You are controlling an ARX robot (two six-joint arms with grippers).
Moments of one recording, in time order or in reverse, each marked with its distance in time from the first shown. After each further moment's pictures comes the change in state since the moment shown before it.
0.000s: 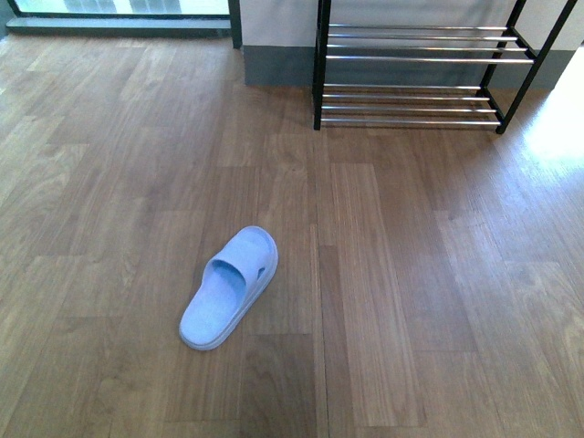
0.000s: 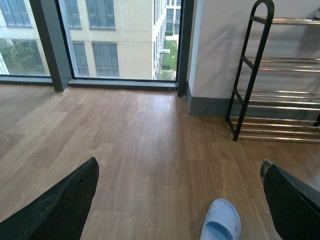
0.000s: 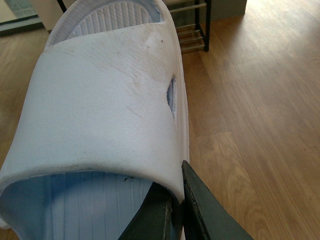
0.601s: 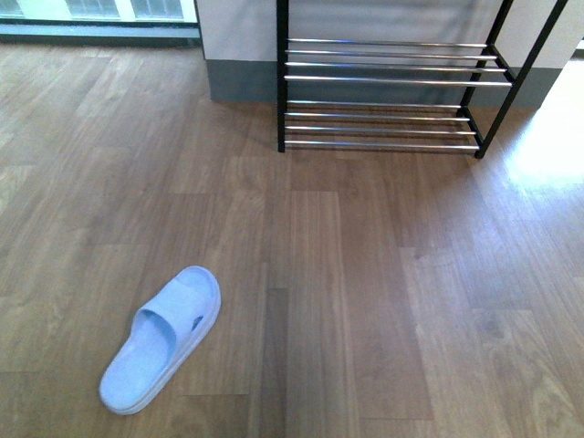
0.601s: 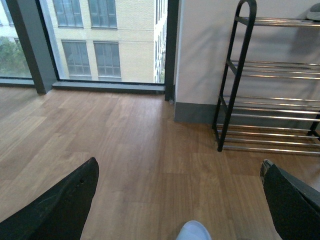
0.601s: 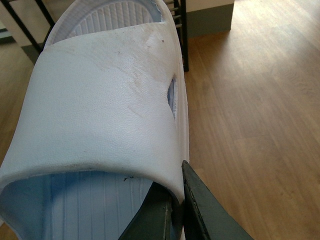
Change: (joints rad) left arm 0.000 0.000 0.000 0.000 0.000 0.000; right arm 0.000 -0.002 0.000 0.000 -0.003 0.000
